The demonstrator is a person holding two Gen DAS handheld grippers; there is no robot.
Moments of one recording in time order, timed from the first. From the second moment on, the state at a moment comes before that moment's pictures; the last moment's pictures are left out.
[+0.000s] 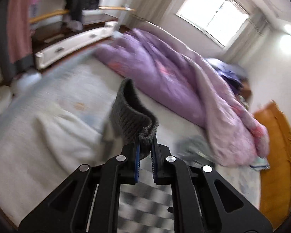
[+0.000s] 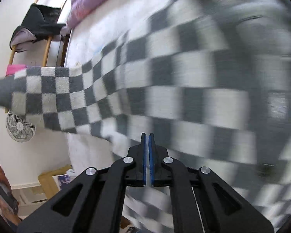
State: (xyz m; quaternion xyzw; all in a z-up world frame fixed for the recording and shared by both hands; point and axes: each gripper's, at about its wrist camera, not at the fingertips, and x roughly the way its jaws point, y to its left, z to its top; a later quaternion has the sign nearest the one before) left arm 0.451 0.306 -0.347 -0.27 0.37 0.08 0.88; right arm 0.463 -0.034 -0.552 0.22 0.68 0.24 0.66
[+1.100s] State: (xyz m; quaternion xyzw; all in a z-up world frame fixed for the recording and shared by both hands) left arm 0.554 -0.108 -0.574 -0.12 0.63 -0.05 0.76; right arm 0.324 -0.686 -0.591 0.51 0.45 -0.28 0.68
